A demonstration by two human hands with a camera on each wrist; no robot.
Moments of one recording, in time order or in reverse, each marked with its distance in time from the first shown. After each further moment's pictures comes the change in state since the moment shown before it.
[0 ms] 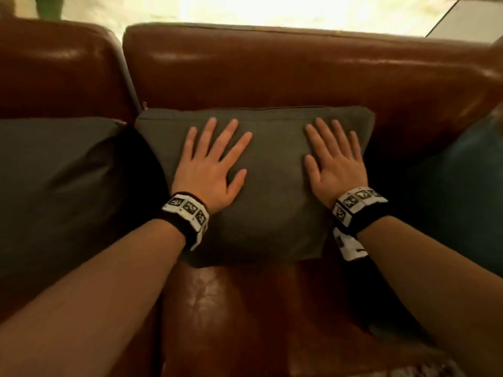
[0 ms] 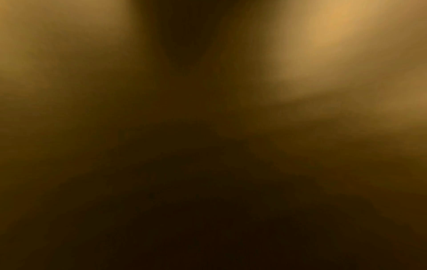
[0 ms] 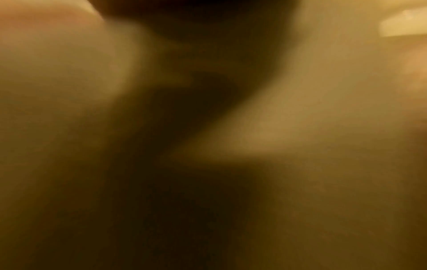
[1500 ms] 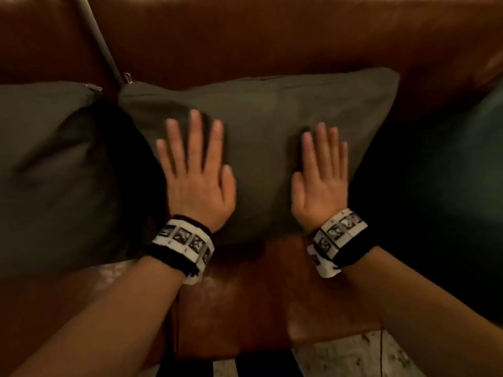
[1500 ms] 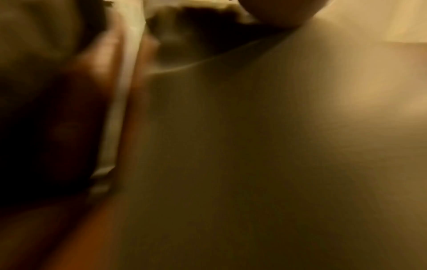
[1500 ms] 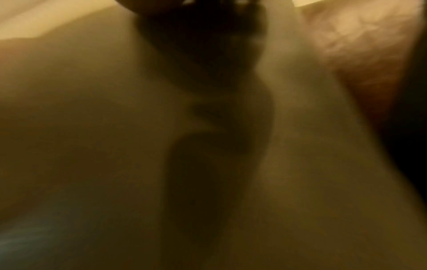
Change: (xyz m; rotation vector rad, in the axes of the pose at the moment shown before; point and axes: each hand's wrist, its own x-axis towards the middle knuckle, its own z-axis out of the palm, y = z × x) left_hand -0.057 0.025 0.024 -0.191 0.260 -0.194; right_hand -0.068 -0.065 0.046 0.194 0.392 -0.041
